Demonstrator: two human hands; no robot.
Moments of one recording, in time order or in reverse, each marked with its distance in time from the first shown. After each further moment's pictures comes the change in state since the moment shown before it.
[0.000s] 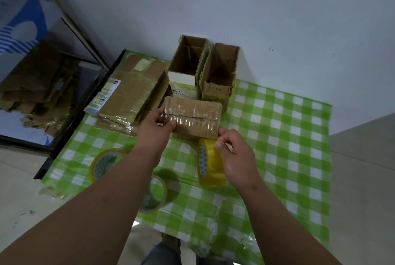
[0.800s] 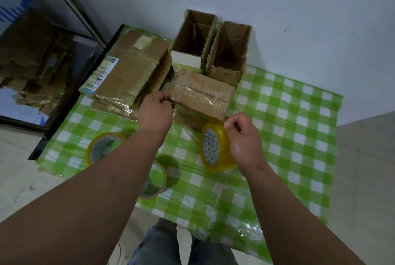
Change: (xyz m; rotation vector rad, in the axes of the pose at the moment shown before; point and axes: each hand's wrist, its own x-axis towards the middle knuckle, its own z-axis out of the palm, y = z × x) left_hand 0.017 0.002 0.009 0.038 0.086 -0.039; right_hand 0.021 0.000 0.001 -0.030 0.050 0.096
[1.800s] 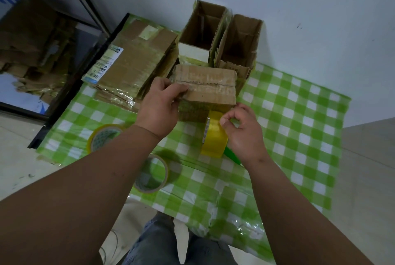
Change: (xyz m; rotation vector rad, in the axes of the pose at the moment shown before) left_hand 0.010 -0.023 -0.018 0.522 -0.074 0.744; right_hand 0.011 0.000 0.009 -0.135 -0.081 -0.098
